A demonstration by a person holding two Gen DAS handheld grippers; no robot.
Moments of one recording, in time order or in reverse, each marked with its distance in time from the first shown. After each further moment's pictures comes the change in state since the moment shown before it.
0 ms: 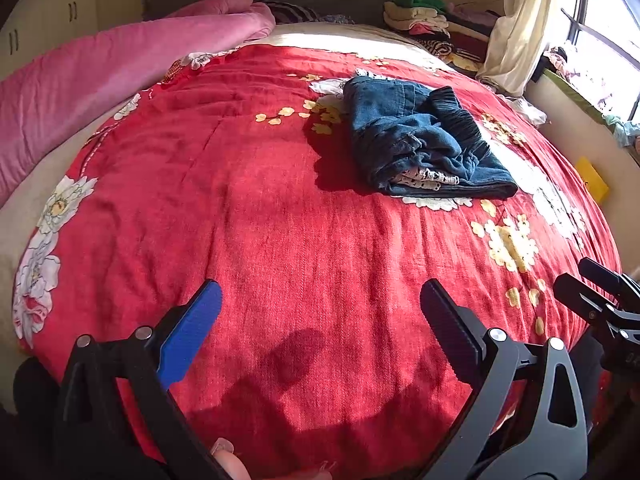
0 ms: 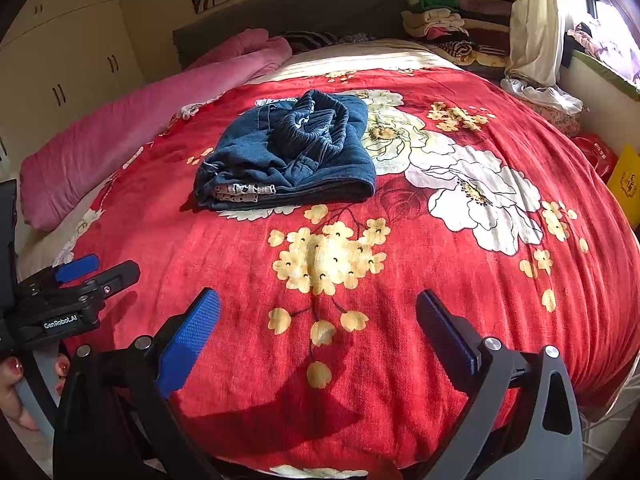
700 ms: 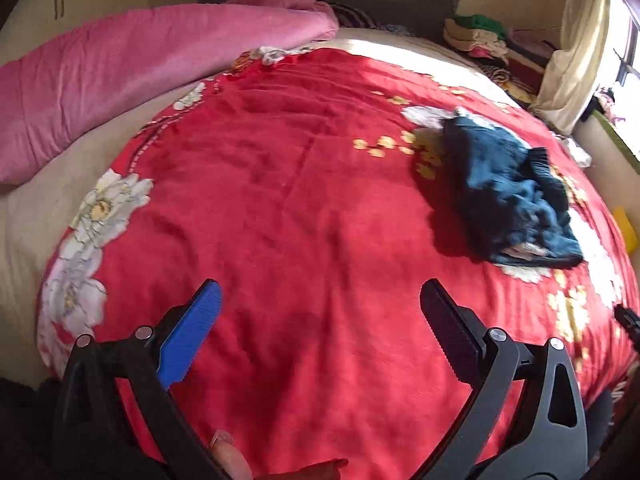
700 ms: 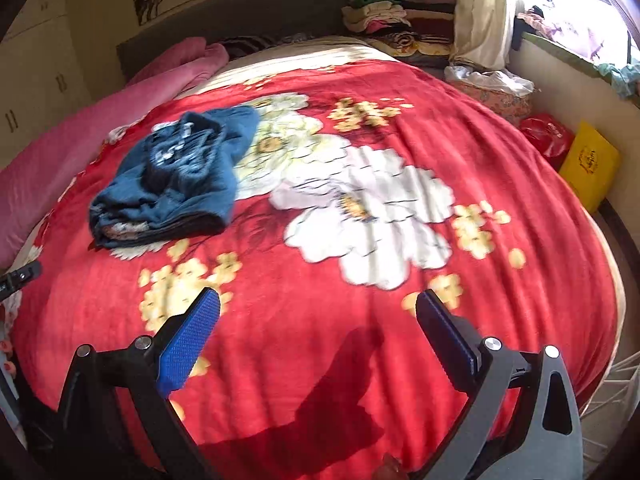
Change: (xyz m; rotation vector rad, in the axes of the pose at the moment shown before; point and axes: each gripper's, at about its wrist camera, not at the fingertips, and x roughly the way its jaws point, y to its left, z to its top) left arm 0.024 0.086 0.041 -0.150 -0.001 0.157; right arm 0.012 -0.103 0.023 0.115 -0.013 -0.197
